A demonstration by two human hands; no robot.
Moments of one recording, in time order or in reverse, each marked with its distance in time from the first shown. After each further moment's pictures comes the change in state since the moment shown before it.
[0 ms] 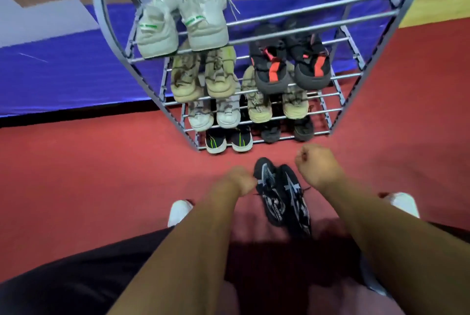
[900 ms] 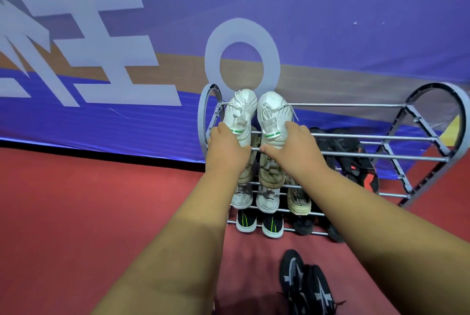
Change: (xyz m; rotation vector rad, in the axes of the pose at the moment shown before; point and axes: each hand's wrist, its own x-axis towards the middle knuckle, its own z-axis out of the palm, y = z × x) left_hand -0.041 0.011 -0.272 -0.214 1.038 0.166; right_hand 0.083 -0.288 -0.108 0.098 0.262 -0.433
